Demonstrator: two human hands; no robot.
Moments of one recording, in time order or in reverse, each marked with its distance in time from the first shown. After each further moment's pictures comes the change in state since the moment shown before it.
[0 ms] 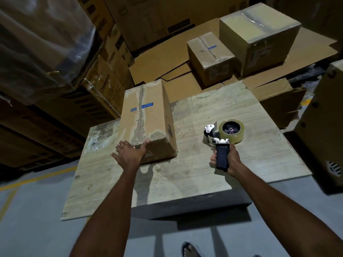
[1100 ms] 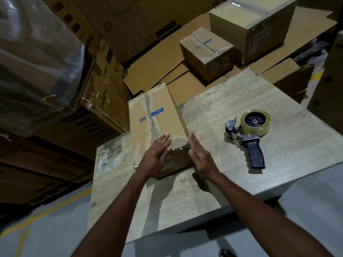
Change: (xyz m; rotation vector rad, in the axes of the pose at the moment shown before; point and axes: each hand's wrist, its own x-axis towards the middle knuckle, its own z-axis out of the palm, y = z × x) left_hand 0.074 -0.014 0.006 -0.293 -0.133 1.119; right_hand 0.001 0.118 0.154 -0.949 -0.285 -1.276
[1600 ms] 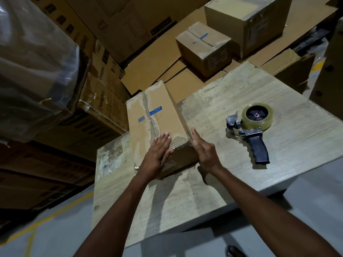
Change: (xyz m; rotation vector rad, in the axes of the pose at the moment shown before) left_hand -0.004 -0.011 0.010 0.125 0.006 0.089; right_hand 0.008 0.004 -0.002 0.117 0.127 0.099
